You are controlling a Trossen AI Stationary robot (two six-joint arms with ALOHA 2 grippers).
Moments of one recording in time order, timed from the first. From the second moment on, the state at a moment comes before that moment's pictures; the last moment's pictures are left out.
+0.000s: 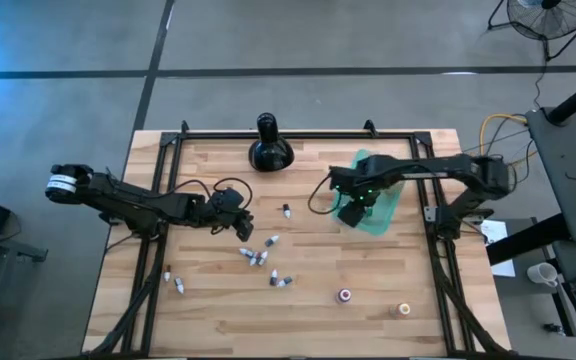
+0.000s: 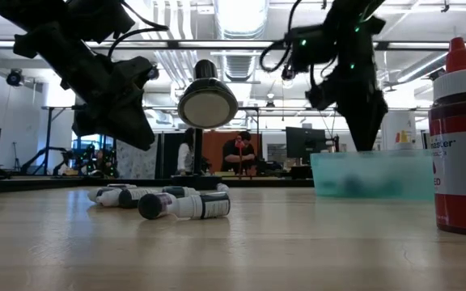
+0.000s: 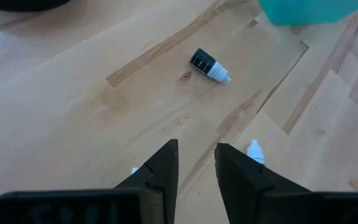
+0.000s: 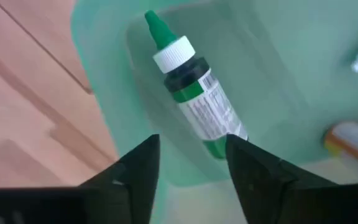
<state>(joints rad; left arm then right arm) -0.07 1.19 0.55 -0.14 -0.34 -0.82 -0.21 1.61 1.13 -1.10 0.00 0.49</state>
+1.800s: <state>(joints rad) -0.07 1.19 0.55 -0.15 -0.37 -0.92 0.05 1.67 1.14 -0.72 -0.23 0.82</state>
